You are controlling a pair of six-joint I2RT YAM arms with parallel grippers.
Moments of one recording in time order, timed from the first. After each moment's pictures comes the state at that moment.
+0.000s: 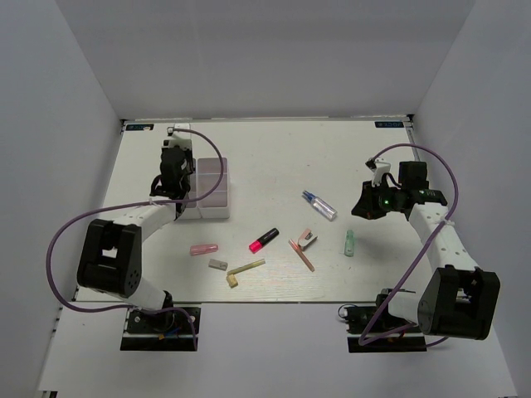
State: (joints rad) left arm -0.21 1.52 0.82 0.56 -0.38 0.11; right arm -0.05 1.22 0.88 -0.64 -0.64 -0.25
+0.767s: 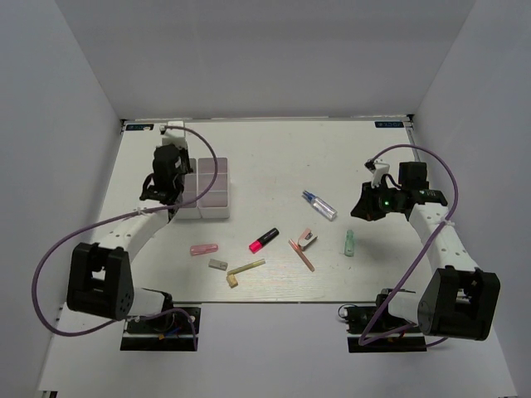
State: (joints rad) left arm -0.21 1.40 0.79 0.40 -0.34 0.03; right arm -0.05 1.22 0.88 -0.66 -0.67 -0.28
